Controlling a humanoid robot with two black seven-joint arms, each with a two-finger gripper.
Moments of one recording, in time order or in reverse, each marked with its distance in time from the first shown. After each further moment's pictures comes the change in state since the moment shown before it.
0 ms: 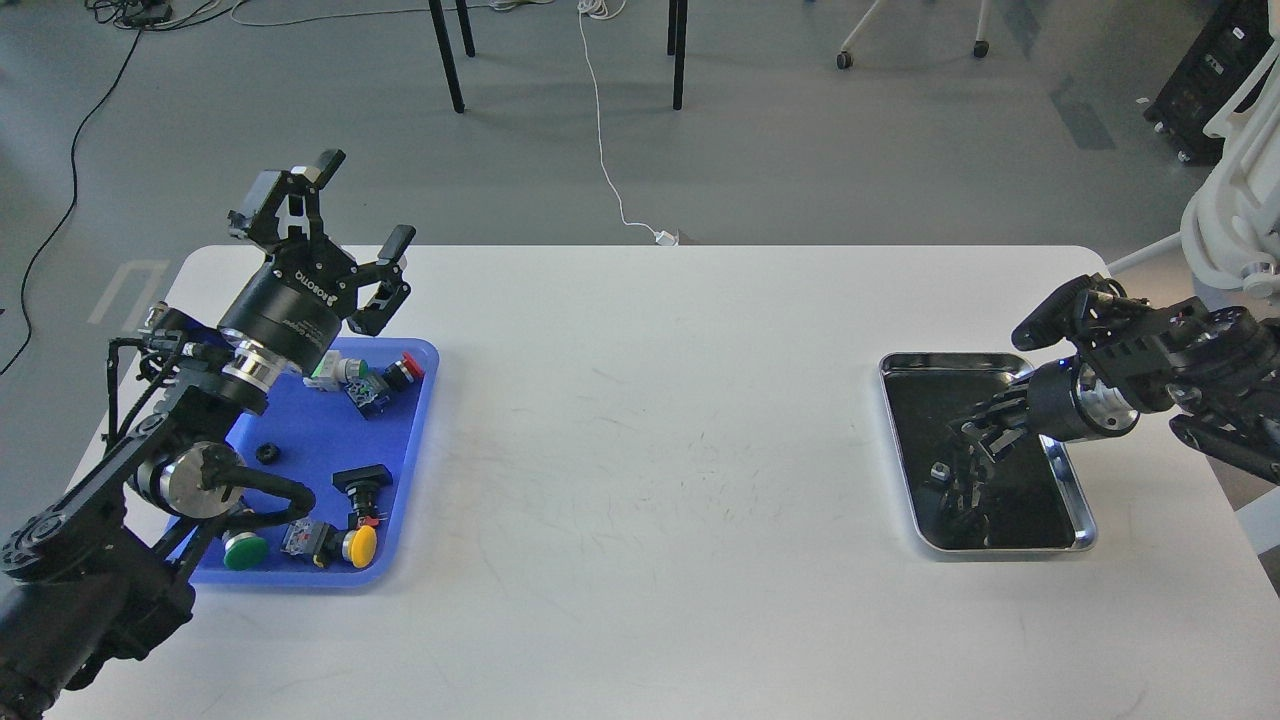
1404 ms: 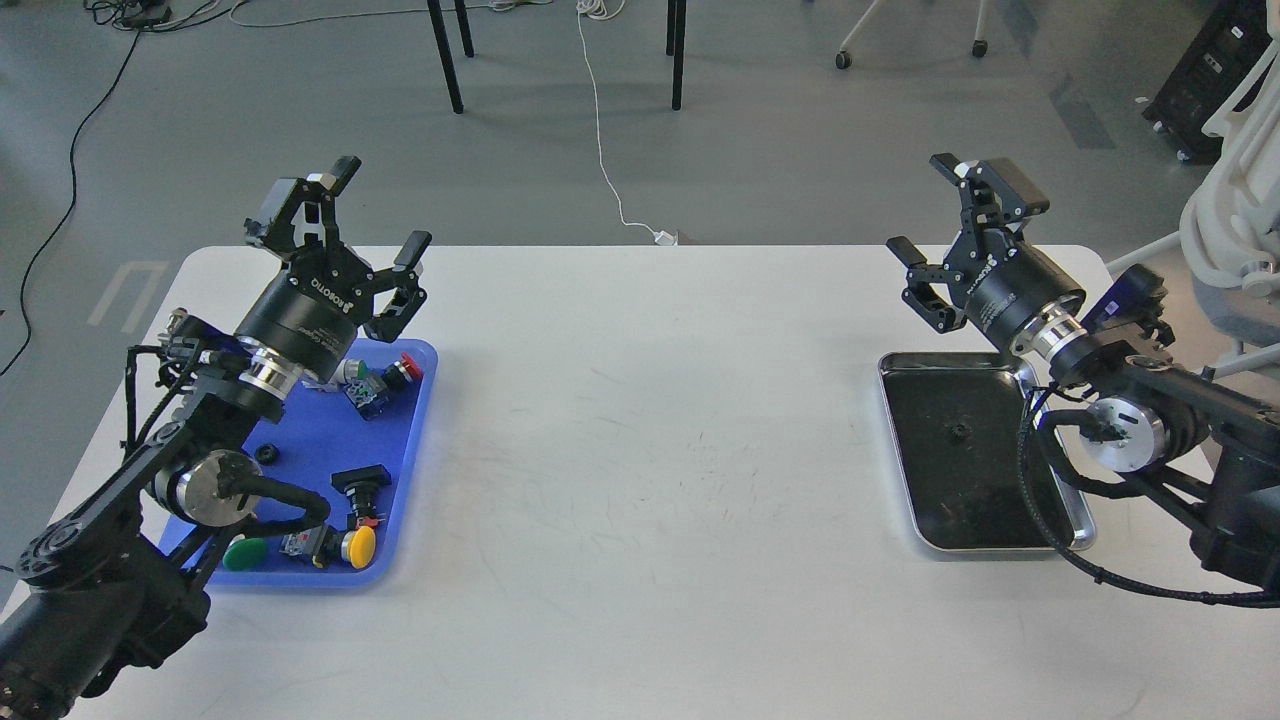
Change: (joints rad) left arm 0.016 -0.028 0.005 -0.022 0.012 0.003 -0.007; right arm -0.438 0.030 0.844 0.207 1.498 0.036 0.000
